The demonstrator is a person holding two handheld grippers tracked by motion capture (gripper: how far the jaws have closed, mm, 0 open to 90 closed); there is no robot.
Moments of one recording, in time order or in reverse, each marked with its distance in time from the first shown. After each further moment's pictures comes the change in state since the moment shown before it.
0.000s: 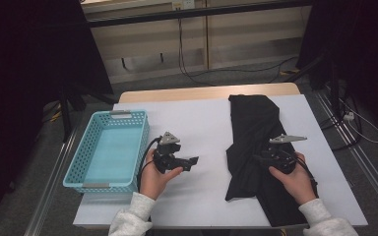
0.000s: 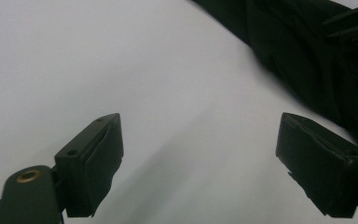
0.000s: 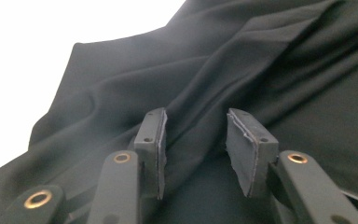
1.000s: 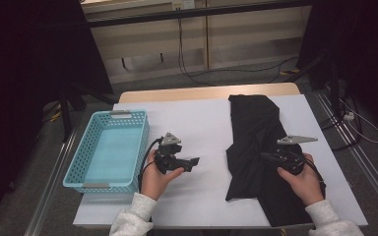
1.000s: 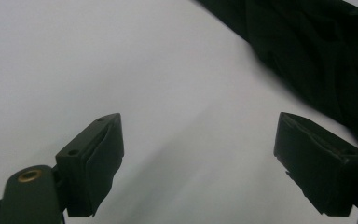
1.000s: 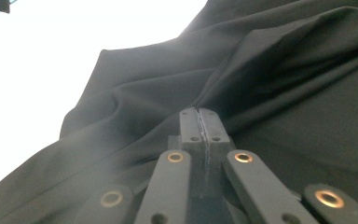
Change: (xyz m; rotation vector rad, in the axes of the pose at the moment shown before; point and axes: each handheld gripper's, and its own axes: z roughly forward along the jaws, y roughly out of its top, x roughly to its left) left arm -0.002 -0.001 0.001 0.001 0.002 -0.006; right arm -0.005 -0.002 -0.023 -0.049 0.062 -0.023
